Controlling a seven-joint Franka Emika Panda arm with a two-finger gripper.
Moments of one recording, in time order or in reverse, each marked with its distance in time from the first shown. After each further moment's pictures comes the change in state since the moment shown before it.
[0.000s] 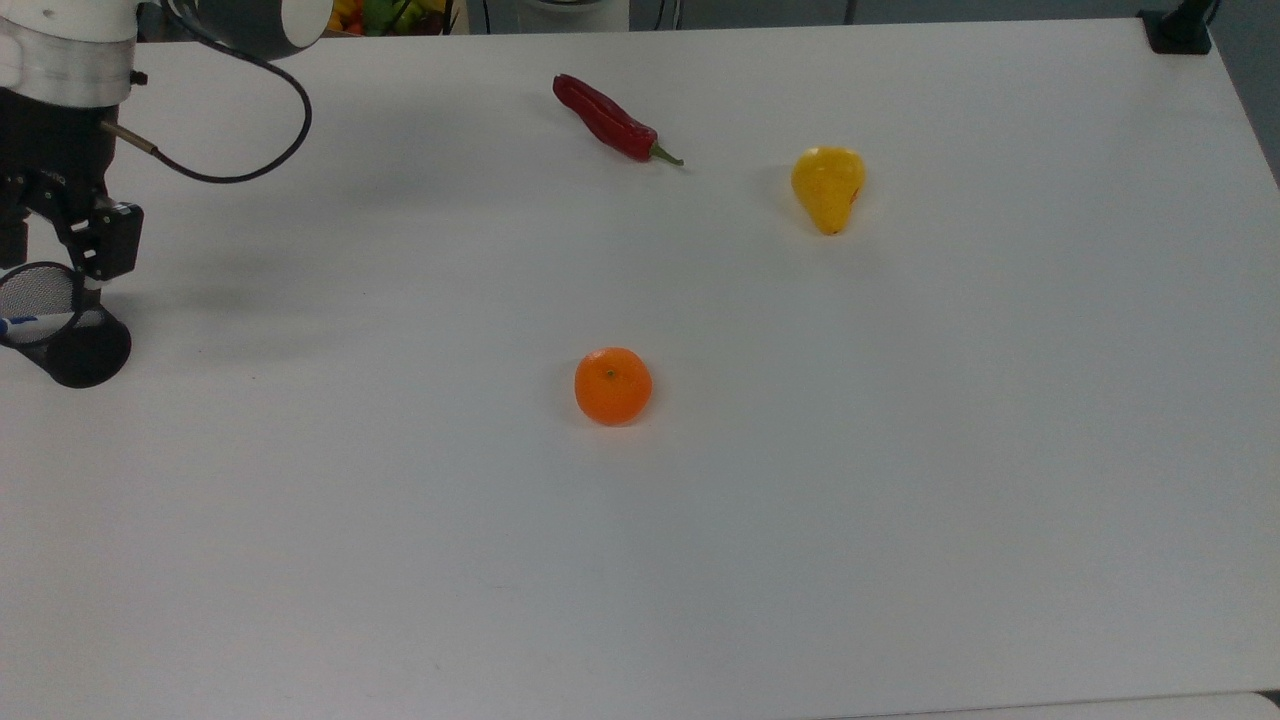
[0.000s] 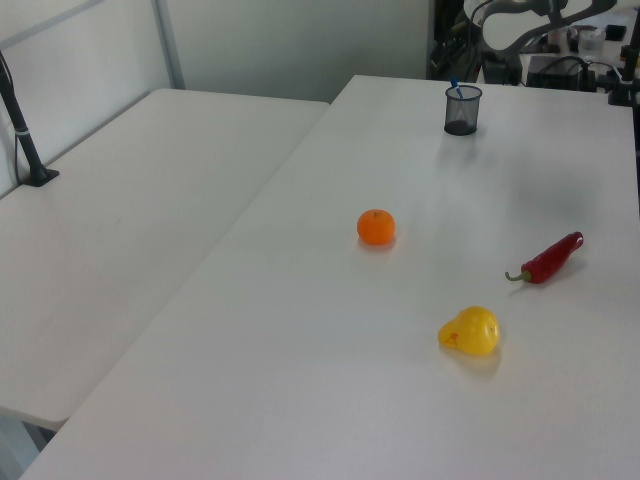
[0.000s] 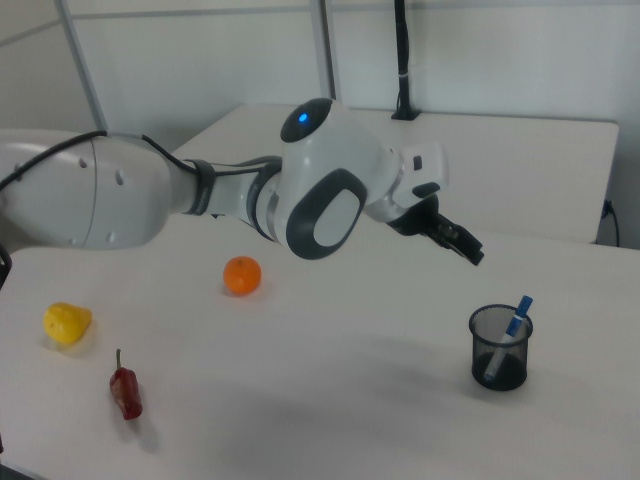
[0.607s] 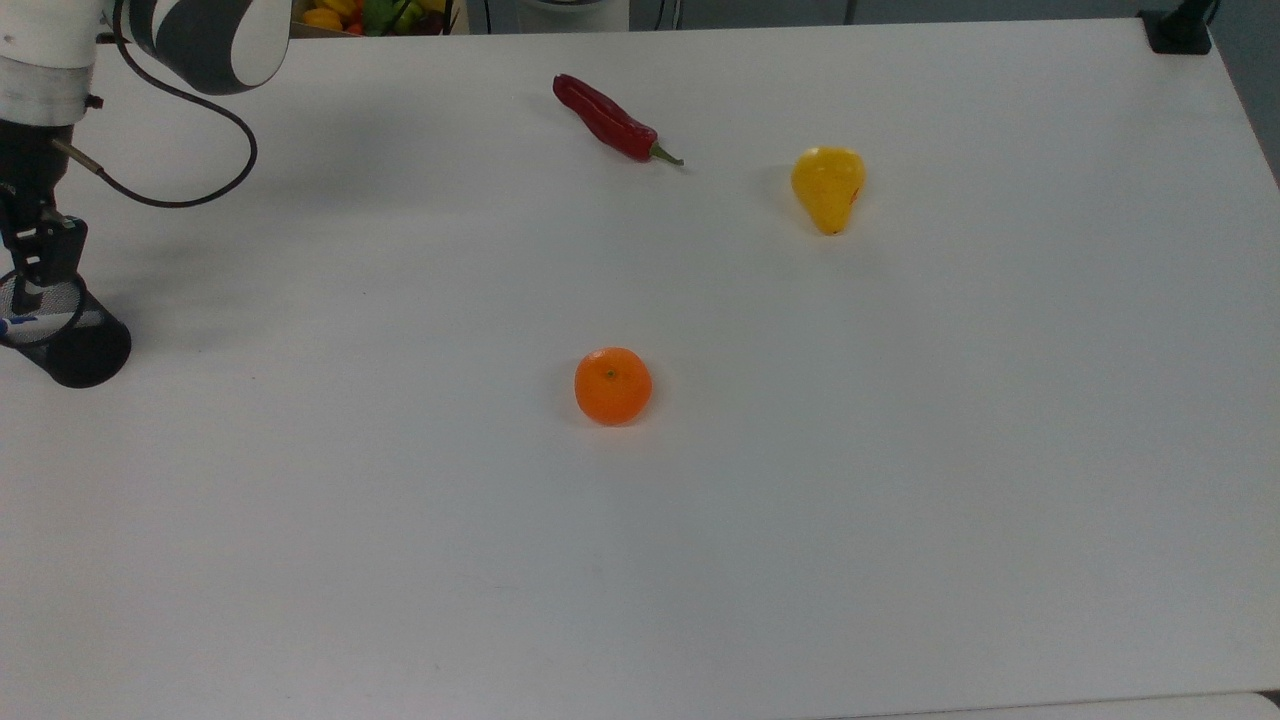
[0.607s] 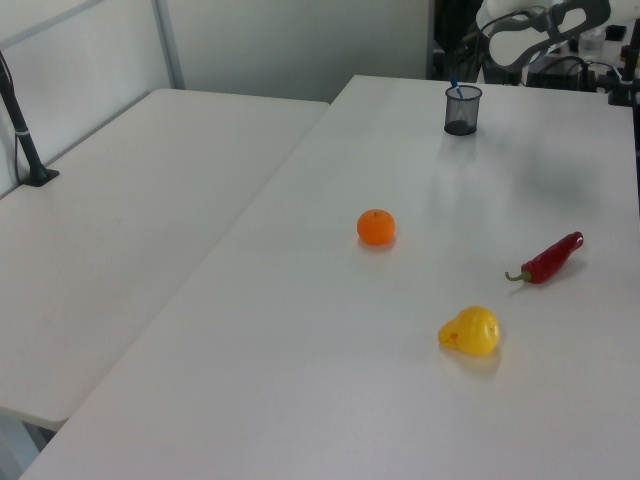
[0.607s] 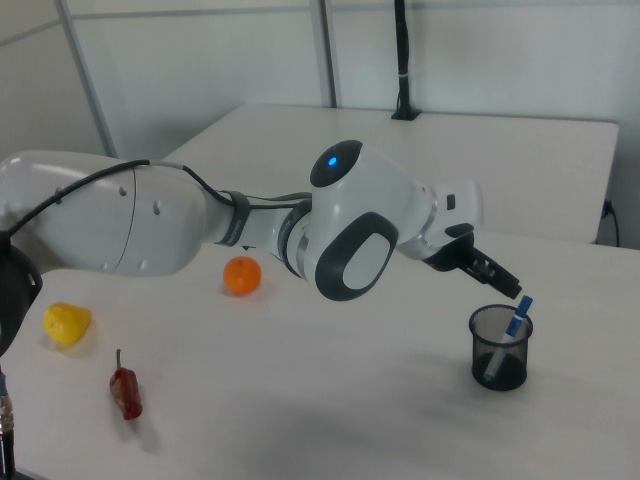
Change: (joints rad) arm -0.076 0.074 -0.004 0.002 0.000 0.112 0.007
